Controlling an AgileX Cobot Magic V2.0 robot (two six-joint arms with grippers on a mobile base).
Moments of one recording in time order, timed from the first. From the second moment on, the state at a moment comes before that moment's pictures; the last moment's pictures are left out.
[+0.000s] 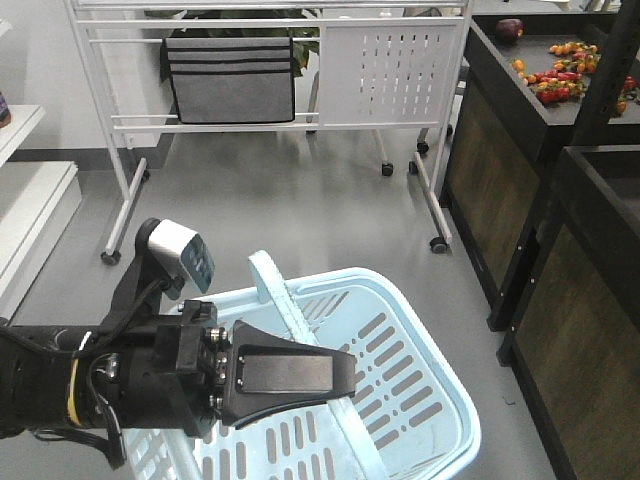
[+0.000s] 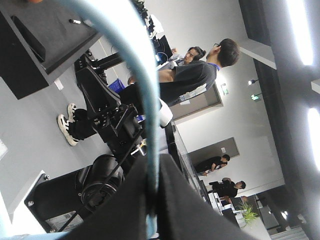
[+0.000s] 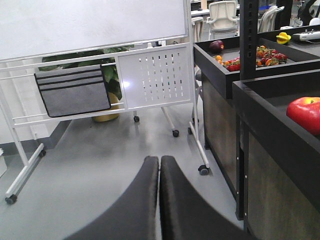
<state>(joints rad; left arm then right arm) -0.49 1.35 -0.66 1.23 -1.16 -2.12 -0.03 -0.01 0.03 -0.04 0.15 0.16</state>
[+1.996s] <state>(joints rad) -0.49 1.35 -0.66 1.23 -1.16 -2.12 -0.03 -0.01 0.03 -0.04 0.15 0.16</state>
